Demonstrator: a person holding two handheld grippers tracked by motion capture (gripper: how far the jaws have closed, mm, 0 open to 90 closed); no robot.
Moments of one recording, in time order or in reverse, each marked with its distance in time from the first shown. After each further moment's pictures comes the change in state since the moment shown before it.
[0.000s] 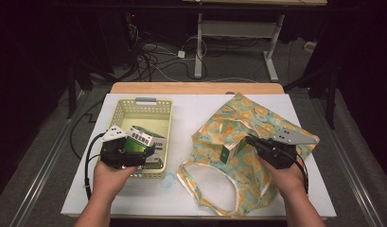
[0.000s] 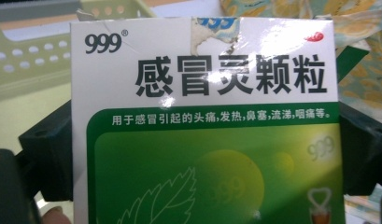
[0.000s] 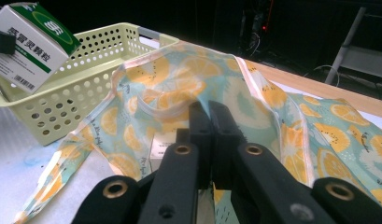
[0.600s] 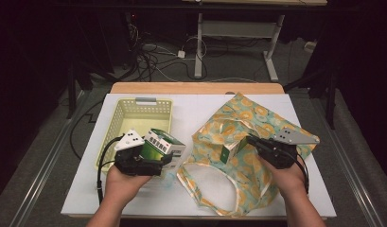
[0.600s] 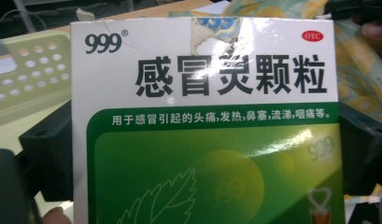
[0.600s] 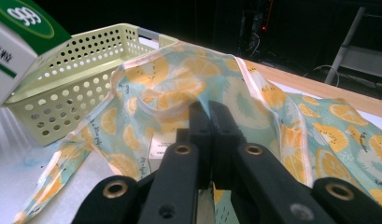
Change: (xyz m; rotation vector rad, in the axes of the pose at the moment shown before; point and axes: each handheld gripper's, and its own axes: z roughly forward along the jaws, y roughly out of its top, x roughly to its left) left arm -0.054 0.012 0.001 -0.031 -0.110 0.108; right arm -0.001 0.000 -0.001 -0.003 0.000 0.006
